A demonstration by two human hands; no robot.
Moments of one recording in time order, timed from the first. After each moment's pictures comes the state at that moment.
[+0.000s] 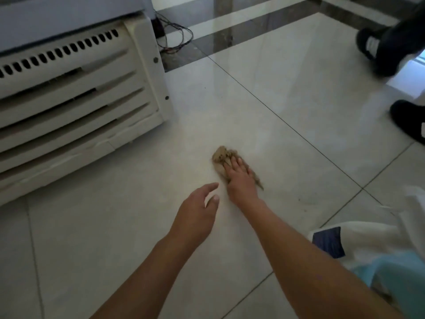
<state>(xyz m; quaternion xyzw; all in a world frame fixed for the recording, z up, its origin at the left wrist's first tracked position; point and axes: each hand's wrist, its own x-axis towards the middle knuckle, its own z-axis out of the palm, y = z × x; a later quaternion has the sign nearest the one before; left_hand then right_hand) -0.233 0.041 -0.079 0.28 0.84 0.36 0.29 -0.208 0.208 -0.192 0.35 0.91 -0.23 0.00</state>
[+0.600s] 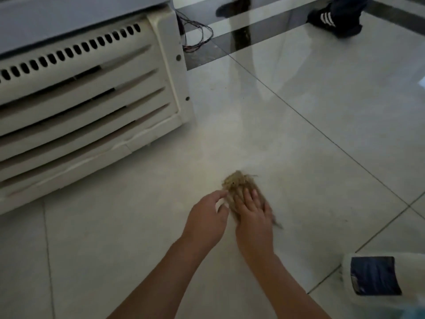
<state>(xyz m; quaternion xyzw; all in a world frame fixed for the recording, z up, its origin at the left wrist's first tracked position) -0.269 0.044 -0.111 0.26 0.86 0.33 0.28 -0.180 0.125 -0.200 0.37 0.90 -0.20 -0.09</state>
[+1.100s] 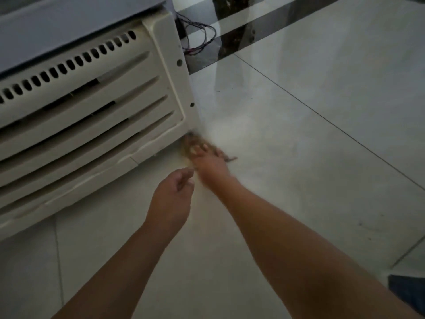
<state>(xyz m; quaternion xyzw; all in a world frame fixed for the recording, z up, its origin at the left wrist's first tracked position) -0.346 0.031 -0.066 0.15 0.88 0.41 0.20 -0.393 0.181 -0.203 0.17 0.96 -0.20 0.03</state>
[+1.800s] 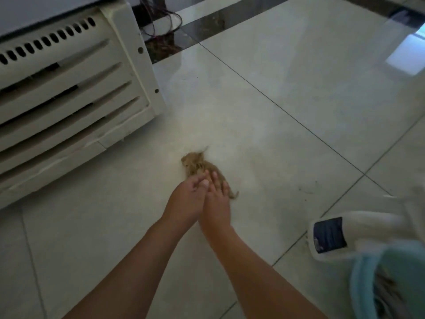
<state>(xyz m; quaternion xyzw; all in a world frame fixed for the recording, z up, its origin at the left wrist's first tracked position) -0.261 0.055 -0.081 0.20 0.84 0.38 0.33 -0.212 0.101 -0.191 0.34 0.90 -0.26 -0.04</state>
